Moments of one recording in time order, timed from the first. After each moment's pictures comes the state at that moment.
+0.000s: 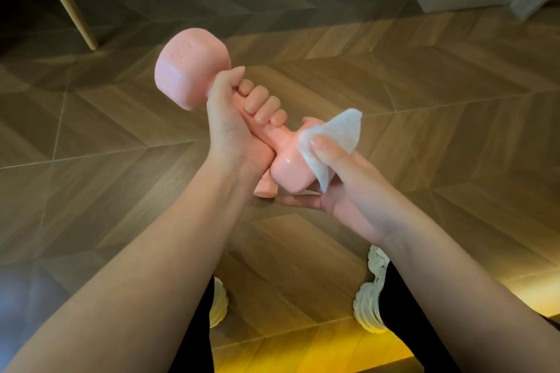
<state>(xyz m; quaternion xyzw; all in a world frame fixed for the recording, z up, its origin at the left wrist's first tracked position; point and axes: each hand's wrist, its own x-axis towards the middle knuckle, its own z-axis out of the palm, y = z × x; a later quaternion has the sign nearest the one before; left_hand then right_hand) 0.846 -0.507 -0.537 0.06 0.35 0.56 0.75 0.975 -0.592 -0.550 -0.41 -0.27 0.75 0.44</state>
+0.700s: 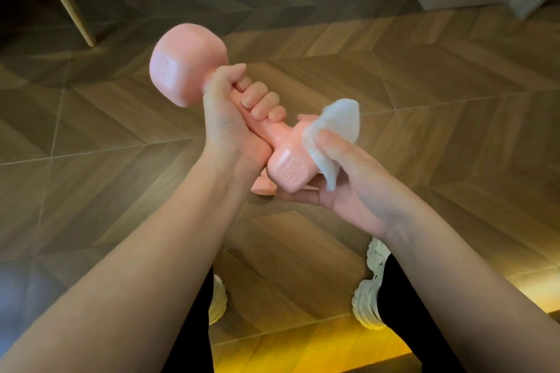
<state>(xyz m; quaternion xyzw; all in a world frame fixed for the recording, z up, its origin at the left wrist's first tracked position) 0.843 -0.509 -0.533 0.05 0.34 0.55 0.76 0.979 -0.591 -0.546 -0.38 -0.26 0.77 0.43</state>
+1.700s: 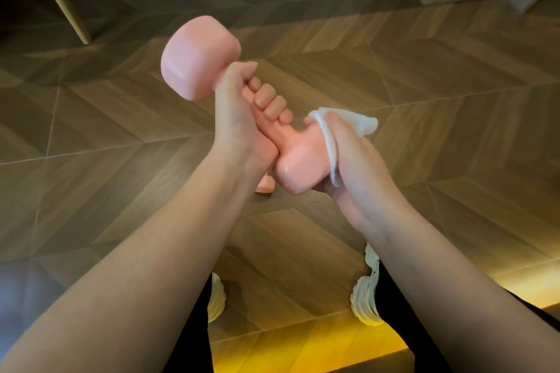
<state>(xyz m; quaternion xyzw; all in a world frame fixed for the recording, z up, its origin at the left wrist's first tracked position) 0.857 -0.512 -0.536 0.08 0.39 0.53 0.75 0.969 -0.584 -0.552 -0.60 -0.20 0.61 0.48</state>
